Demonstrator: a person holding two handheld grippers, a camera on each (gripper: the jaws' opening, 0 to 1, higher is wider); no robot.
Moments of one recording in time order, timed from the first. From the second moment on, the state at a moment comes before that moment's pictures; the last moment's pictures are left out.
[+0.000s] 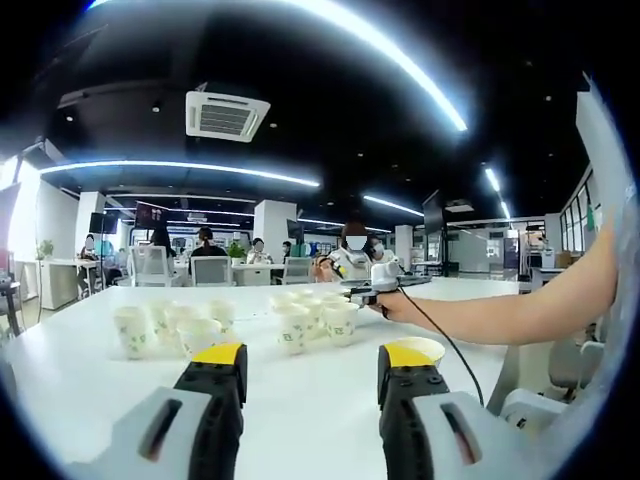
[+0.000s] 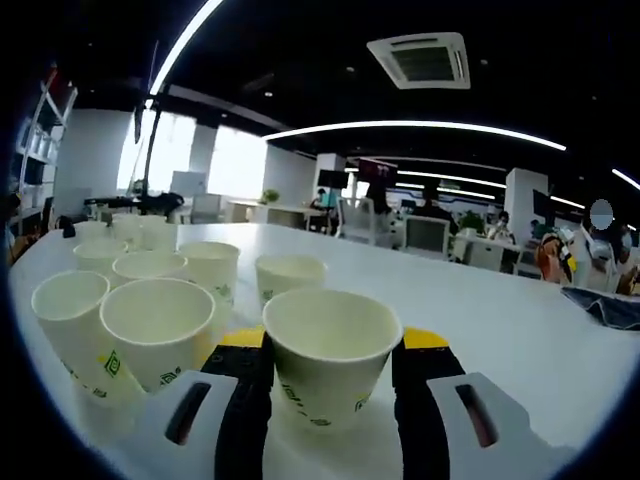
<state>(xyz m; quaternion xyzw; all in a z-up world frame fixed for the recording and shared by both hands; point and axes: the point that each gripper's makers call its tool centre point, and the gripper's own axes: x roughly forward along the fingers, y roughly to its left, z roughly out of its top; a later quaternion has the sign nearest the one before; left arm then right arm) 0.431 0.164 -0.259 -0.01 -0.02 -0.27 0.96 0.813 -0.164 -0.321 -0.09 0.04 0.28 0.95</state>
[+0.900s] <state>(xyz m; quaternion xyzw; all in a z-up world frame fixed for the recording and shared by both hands) 0.432 0.168 -0.260 -0.01 -0.02 -0.27 0.96 0.755 -0.176 -0.263 -0.09 -0.01 0.29 0.95</state>
